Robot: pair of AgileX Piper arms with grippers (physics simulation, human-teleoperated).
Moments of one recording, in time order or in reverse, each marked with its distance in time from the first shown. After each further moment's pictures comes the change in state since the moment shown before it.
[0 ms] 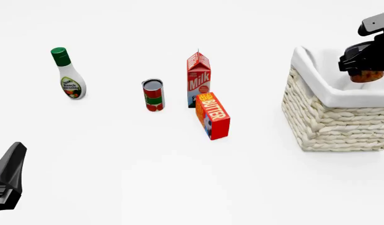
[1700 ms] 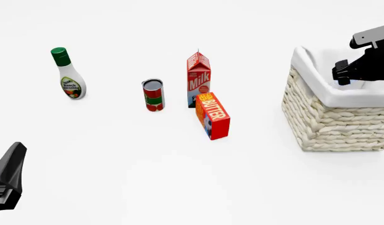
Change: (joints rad) left arm 0.000 0.000 0.000 0.000 0.000; right arm -0.028 0.130 -0.002 -0.083 0.030
